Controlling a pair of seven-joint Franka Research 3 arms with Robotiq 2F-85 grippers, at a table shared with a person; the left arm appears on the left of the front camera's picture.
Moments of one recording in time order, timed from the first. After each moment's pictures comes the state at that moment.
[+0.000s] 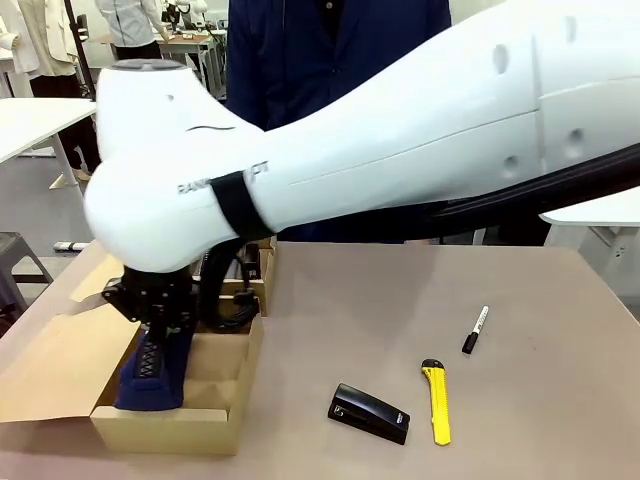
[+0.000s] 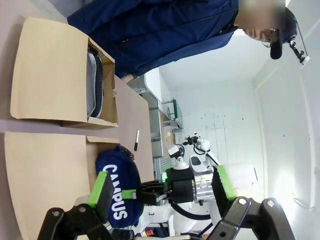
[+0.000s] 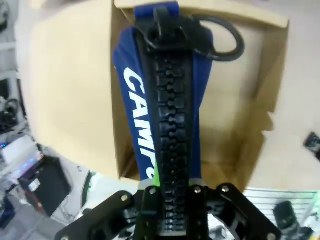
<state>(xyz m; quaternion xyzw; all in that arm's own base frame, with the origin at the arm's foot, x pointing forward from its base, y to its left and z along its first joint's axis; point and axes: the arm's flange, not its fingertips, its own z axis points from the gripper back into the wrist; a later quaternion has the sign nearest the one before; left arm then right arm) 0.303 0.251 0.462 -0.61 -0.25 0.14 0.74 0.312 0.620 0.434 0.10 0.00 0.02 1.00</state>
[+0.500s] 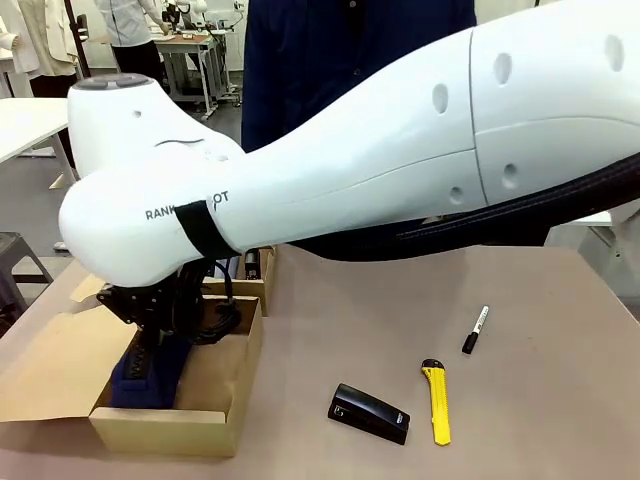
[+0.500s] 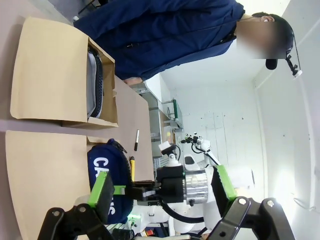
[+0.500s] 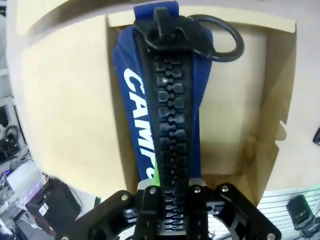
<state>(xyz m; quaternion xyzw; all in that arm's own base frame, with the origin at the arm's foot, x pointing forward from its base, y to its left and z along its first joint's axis) 0.303 0.251 0.462 -0.61 -0.25 0.14 0.74 0.322 0.638 0.413 0.06 -0.01 -0.04 1.00</state>
